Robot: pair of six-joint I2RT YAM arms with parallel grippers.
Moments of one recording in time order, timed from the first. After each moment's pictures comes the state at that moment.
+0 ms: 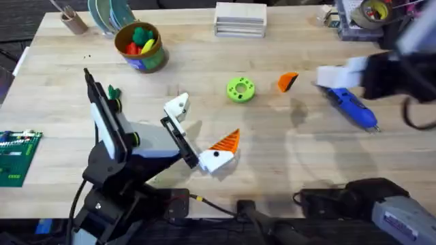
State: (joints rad) left arm -0.42 0.01 0.01 -0.05 0.54 -0.07; right arm 0.10 0.87 0.94 -0.88 -0.11 -0.04
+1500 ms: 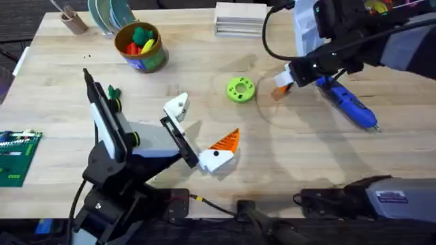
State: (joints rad) left arm -0.42 0.01 0.01 -0.05 0.53 -0.07; right arm 0.26 1.52 1.01 -0.62 0.03 -0.19
